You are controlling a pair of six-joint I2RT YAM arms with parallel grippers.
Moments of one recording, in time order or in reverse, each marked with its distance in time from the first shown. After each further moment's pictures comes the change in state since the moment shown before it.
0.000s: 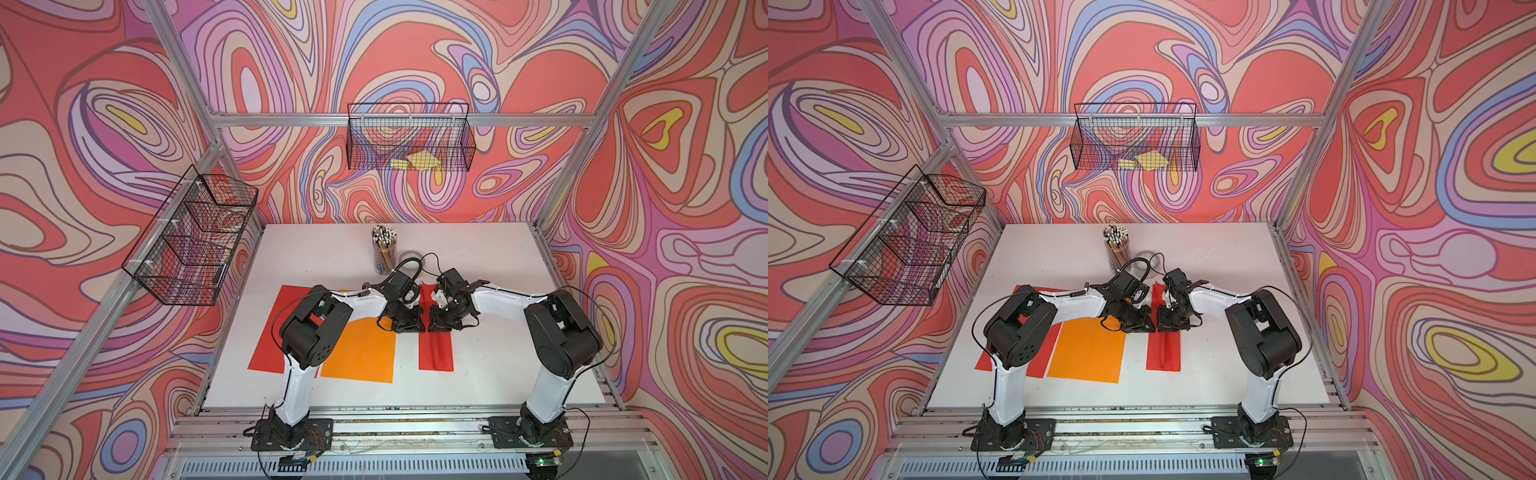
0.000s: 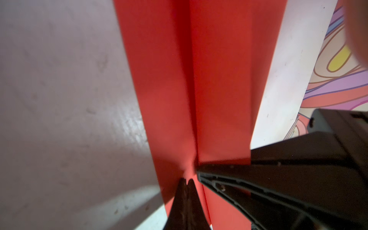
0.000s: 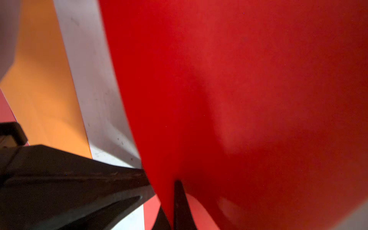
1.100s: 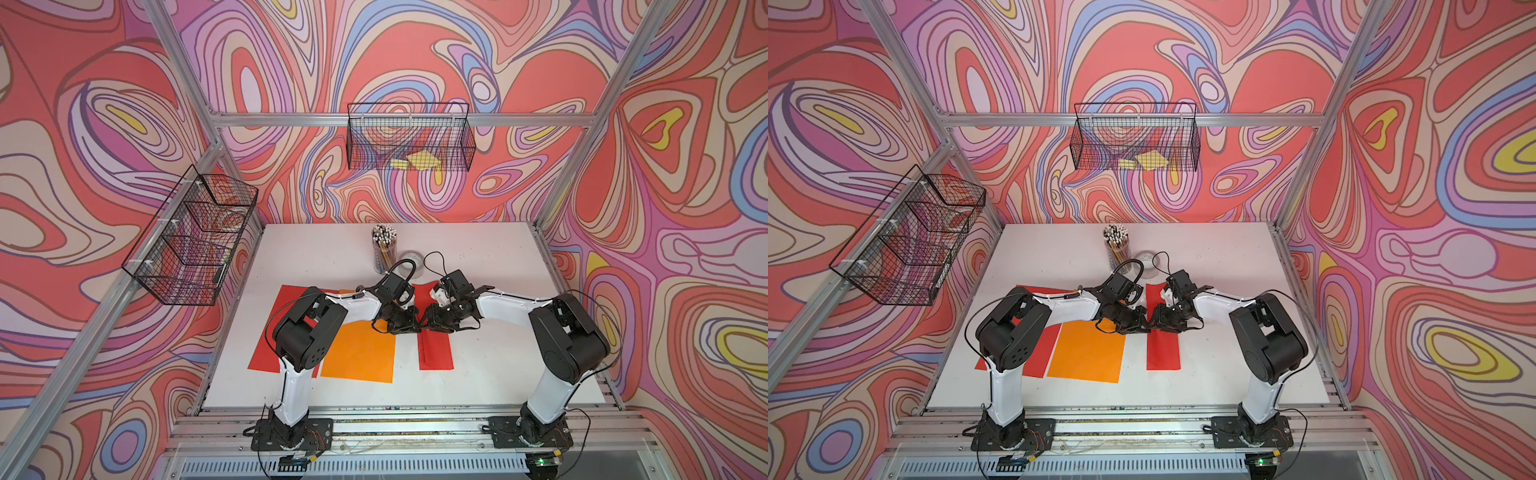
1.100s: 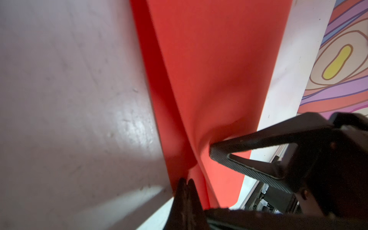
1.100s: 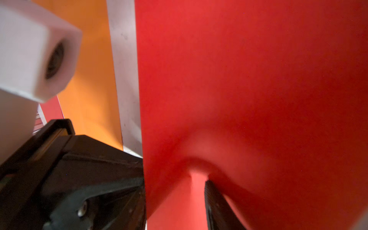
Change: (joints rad) left arm 0.024 -0.048 -0.089 0.069 0.001 -0.031; right arm -0.009 -0.044 -0.090 0.182 -0.113 0.069
